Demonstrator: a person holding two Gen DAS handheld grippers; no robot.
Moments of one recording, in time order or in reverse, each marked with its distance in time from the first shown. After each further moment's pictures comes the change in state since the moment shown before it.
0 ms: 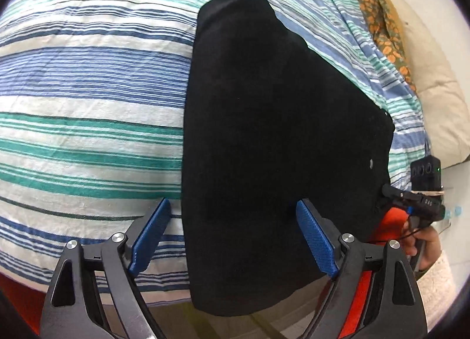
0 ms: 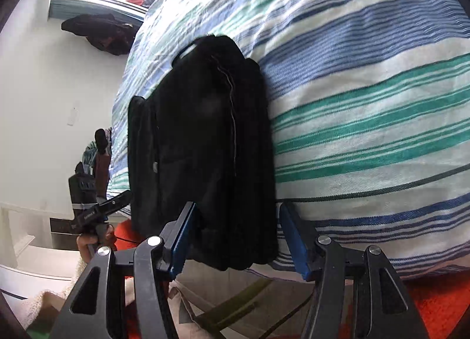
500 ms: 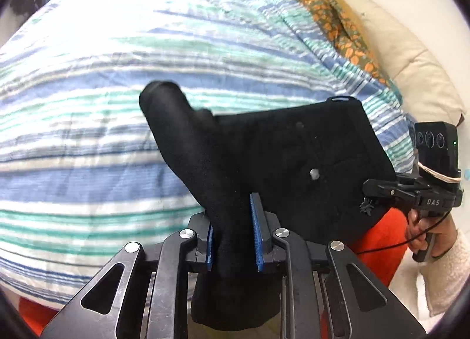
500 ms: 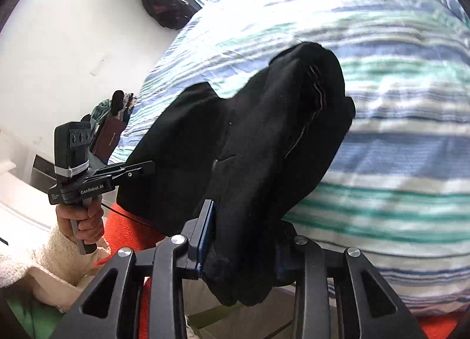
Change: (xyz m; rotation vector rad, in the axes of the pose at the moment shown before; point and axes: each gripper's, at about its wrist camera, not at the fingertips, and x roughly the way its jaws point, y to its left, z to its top) left arm -0.104 -0.088 0.020 0.231 -0.238 0.043; right arm -0.016 0.151 0.009 -0.427 -0.104 -0.028
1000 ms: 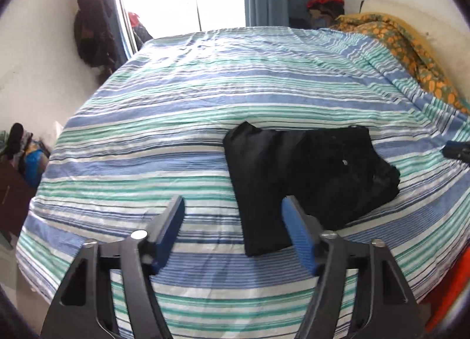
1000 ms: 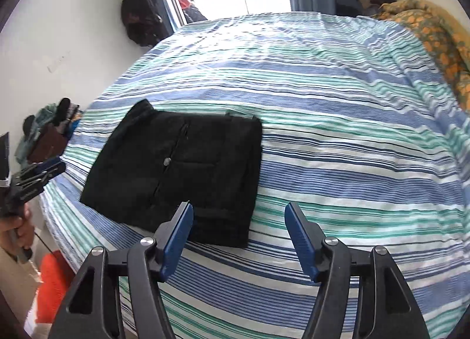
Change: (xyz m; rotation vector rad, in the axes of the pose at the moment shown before) left arm -0.037 0.102 0.042 0.051 -0.231 0.506; right arm 0.011 0.002 0.121 -0.100 -0.136 -0.478
